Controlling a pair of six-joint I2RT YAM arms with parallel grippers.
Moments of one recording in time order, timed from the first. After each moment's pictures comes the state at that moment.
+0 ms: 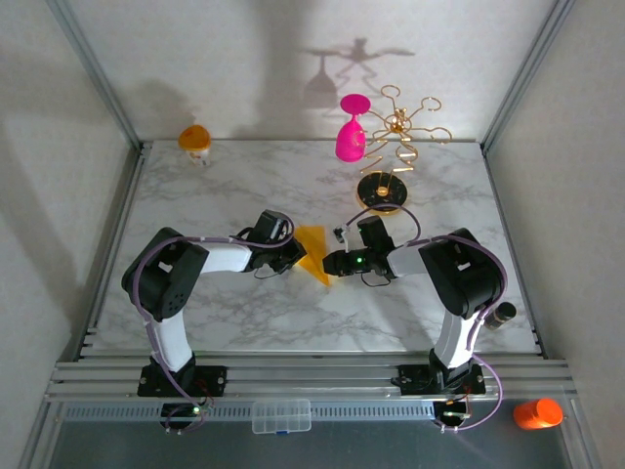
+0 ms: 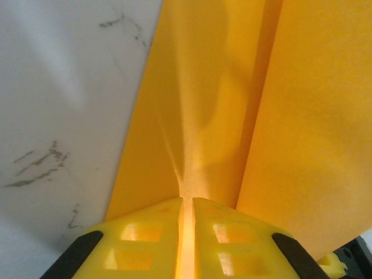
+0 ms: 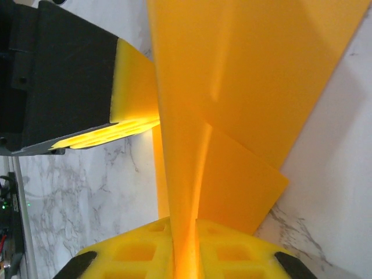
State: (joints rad) left arm -0.53 1.85 0.89 0.08 0.30 -1.17; right arm 0.51 1.83 0.75 0.25 -0.70 0.38
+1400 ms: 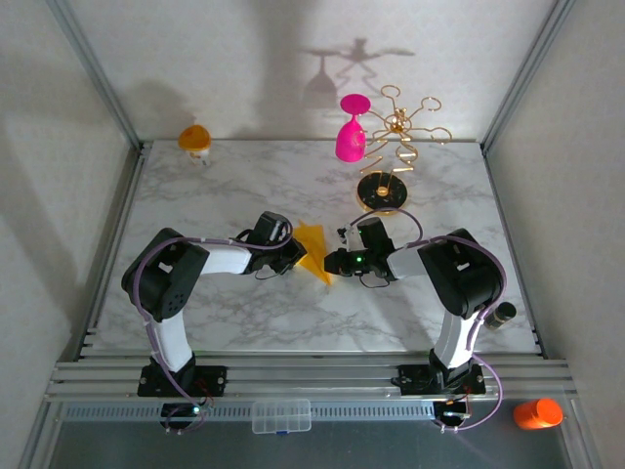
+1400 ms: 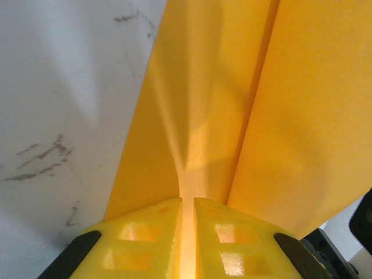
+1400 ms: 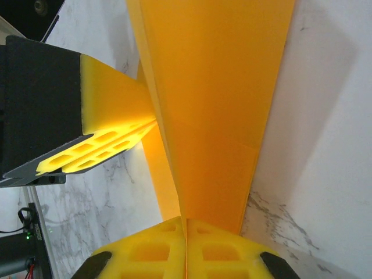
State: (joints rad) left arm -0.54 1.85 0.86 0.12 0.30 -1.24; right arm 0.52 1.84 0.73 0.29 -0.68 0.56
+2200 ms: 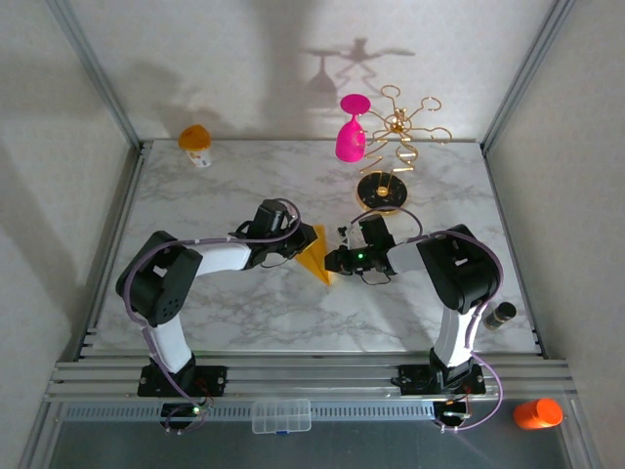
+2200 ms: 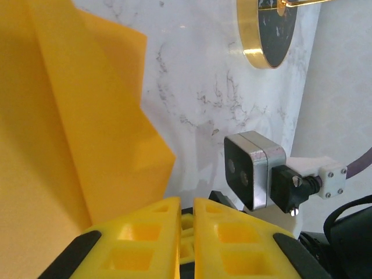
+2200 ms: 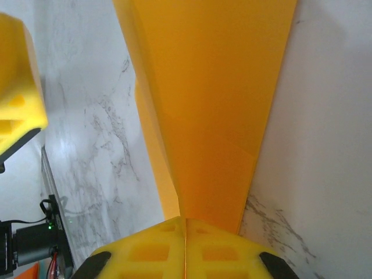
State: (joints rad) left arm -0.55 1.81 0.93 0.24 0.39 -1.13; right arm 0.49 1.88 0.78 0.22 -0.77 0.56
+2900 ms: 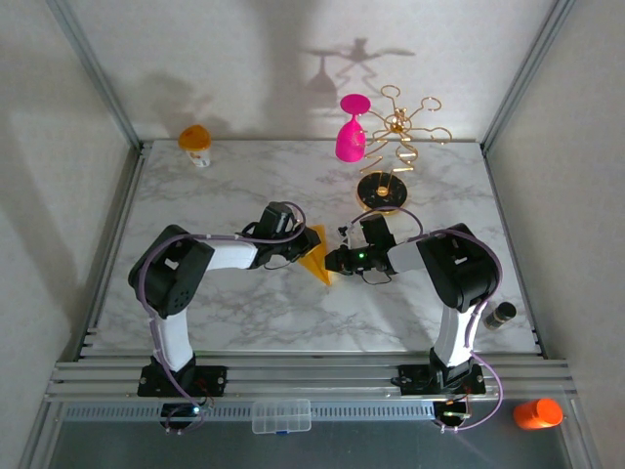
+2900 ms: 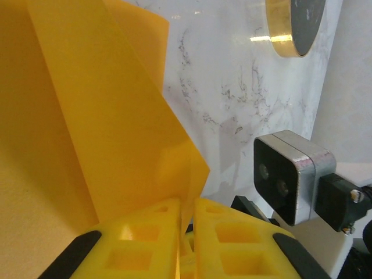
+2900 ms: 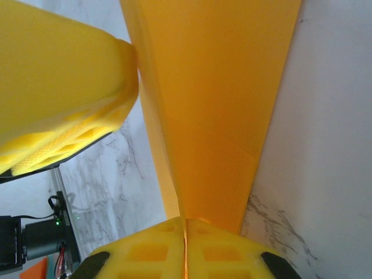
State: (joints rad) left arm -0.55 1.89 0.95 0.25 0.41 -1.11; right arm 0.48 1.89 0.78 0.24 -0.80 0.56
